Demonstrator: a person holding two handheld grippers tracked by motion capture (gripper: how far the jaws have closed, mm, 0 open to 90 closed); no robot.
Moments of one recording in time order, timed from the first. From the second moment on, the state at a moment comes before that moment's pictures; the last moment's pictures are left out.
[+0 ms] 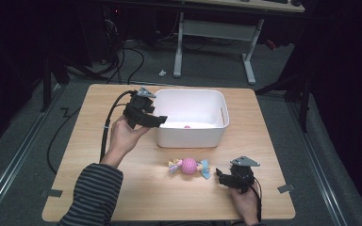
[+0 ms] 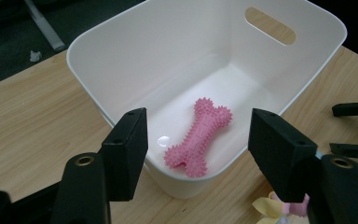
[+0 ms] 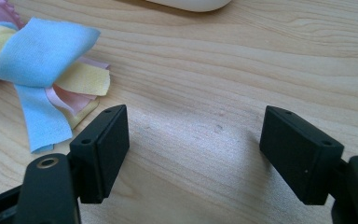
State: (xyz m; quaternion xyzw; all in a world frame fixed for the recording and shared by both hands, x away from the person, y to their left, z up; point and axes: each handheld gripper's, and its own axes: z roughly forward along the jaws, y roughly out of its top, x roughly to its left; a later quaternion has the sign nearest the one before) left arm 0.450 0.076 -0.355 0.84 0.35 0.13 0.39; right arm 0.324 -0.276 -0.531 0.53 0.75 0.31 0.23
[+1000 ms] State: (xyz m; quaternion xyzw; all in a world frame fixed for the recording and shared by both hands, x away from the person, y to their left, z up) left arm 0.401 0.150 -0.363 0.80 0.39 0.15 0.43; right arm 0.324 -0.275 -0.531 0.53 0.75 0.31 0.23
